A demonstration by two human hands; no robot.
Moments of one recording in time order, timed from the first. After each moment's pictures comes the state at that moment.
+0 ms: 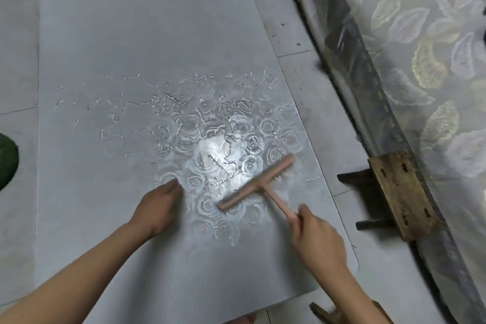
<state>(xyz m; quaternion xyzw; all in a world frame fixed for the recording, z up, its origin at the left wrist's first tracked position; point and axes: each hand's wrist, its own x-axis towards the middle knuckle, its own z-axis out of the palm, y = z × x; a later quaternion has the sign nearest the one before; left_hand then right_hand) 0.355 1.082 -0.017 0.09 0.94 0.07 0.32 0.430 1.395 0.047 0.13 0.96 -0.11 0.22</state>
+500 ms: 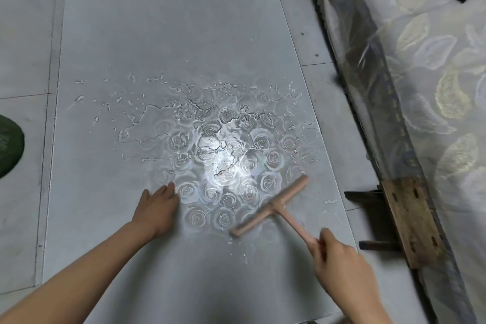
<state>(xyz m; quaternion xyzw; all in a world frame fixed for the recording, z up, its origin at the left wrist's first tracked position) 0.331 1.044 -0.023 0.07 0.91 -0.04 0.40 0.410 1.377 0.067 0.13 0.96 -0.05 0.25</state>
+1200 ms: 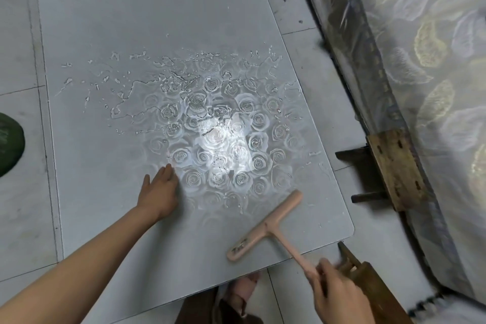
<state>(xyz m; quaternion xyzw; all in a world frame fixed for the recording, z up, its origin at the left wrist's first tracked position) 0.380 1.066 0.001 0.04 0.92 -0.01 0.40 0.566 1.381 0.085 0.18 0.94 -0.13 0.27</state>
